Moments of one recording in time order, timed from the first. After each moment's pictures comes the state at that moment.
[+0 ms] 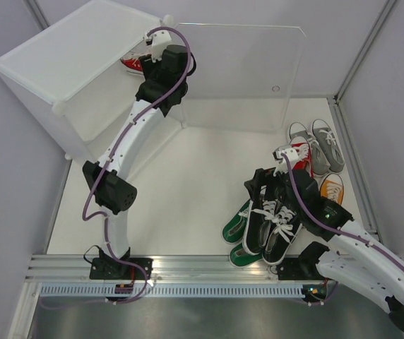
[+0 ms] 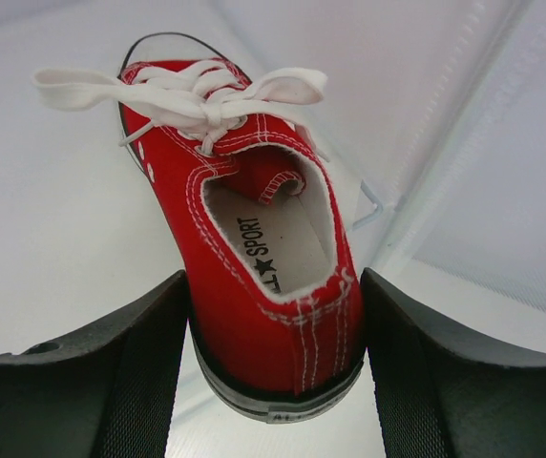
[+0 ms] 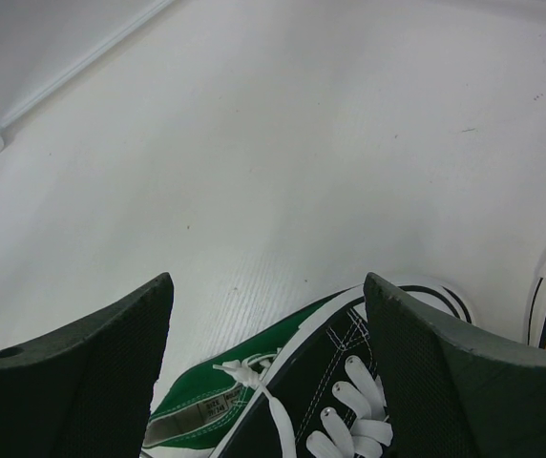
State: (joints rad) left arm -0.51 2.00 2.27 -0.64 -0.90 -0.36; right arm 0.71 0.73 0.68 -0.35 0.19 0.38
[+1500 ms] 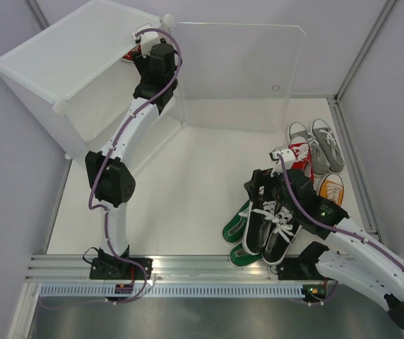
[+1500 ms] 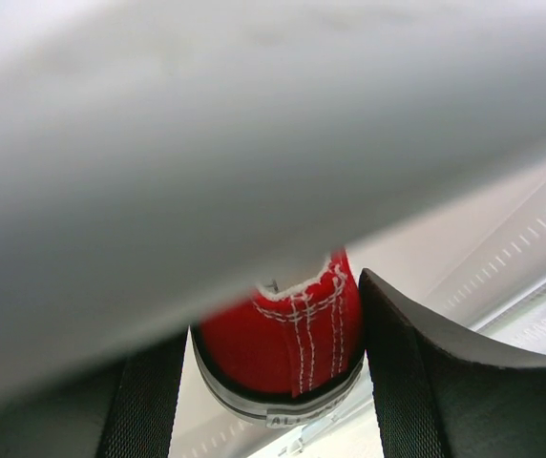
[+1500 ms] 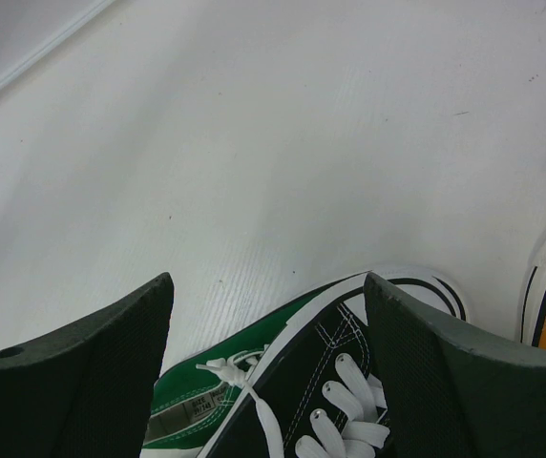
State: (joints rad) left arm -0.38 2.08 2.16 -0.20 -0.80 -0.28; right arm 0.71 0.77 0.66 -0.34 0.20 0.37
